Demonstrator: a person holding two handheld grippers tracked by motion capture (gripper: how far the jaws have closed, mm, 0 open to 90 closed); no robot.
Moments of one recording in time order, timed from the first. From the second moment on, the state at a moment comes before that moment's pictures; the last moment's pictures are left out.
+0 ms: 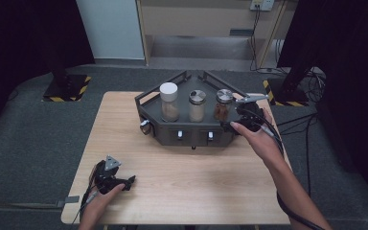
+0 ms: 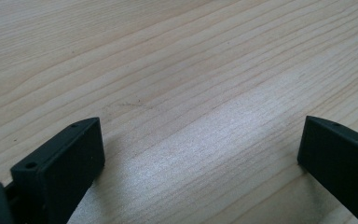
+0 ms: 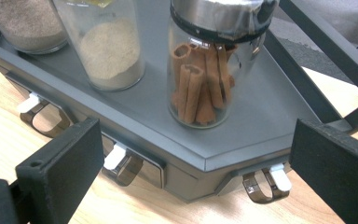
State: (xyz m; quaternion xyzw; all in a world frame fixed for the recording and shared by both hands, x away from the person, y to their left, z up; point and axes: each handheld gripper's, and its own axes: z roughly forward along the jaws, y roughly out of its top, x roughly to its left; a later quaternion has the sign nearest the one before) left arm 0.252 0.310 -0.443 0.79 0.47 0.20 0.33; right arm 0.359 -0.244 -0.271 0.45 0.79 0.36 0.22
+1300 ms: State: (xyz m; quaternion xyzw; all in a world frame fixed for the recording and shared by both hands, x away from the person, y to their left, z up) left arm 0.252 0.309 -0.443 0.79 0.47 0.20 0.33; right arm 0.322 -0.261 -0.287 0.44 0.80 0.35 0.21
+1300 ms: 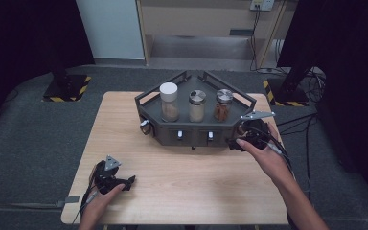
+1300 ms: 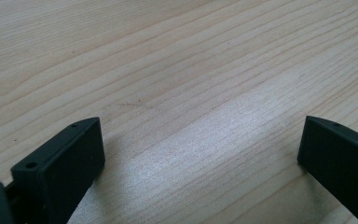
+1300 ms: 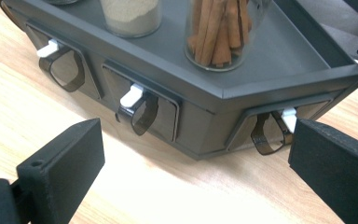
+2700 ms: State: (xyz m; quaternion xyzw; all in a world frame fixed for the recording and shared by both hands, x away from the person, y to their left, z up) left arm 0.252 0.310 -0.443 0.79 0.47 0.20 0.33; right arm 0.291 -0.263 -0.330 0.43 0.81 0.35 0.19
